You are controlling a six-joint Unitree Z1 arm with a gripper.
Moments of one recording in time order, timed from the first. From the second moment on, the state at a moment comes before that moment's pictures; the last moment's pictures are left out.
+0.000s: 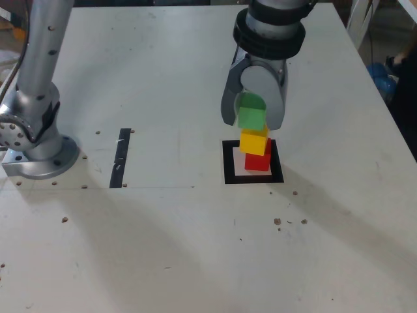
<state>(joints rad) -0.12 2.06 -1.83 1.49 0.07 0.08</state>
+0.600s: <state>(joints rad) -0.11 2.09 -1.82 1.47 0.05 0.11</state>
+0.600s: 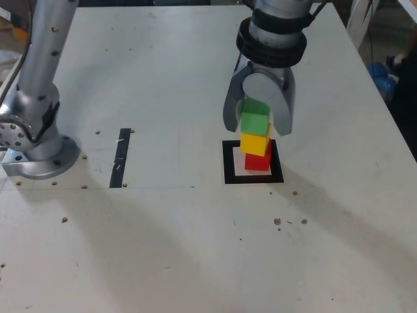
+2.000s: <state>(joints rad) 0.00 1.49 -0.97 1.12 0.02 0.11</state>
